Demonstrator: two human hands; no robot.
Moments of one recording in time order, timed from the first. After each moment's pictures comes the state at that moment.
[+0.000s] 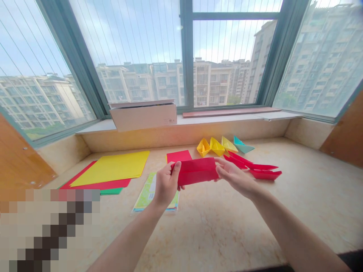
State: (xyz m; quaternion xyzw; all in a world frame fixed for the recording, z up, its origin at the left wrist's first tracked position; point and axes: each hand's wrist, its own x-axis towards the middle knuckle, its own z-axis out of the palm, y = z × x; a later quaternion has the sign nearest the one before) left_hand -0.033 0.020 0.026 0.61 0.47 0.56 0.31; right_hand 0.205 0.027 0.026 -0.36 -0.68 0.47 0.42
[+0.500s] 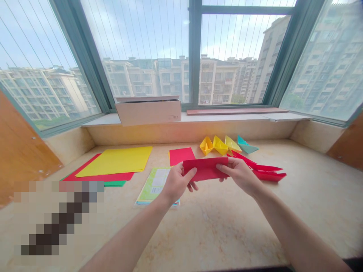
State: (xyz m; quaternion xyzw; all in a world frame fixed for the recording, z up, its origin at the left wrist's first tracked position) left_hand -0.021 0.022 0.016 0.59 0.41 0.49 0.50; right_hand 0.208 0.036 0.019 -0.41 -0.65 0.46 0.46
